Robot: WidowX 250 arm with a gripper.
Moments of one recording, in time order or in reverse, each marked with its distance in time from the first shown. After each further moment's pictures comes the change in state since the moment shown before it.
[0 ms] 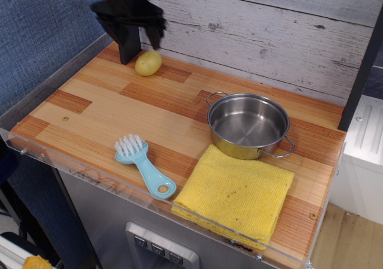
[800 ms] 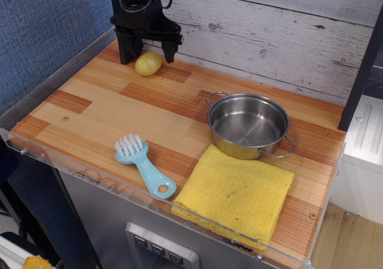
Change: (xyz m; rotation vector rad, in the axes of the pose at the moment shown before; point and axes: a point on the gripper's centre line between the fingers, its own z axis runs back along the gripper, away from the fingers) arm -0.001 -0.006 -0.030 0.043 0.042 -0.014
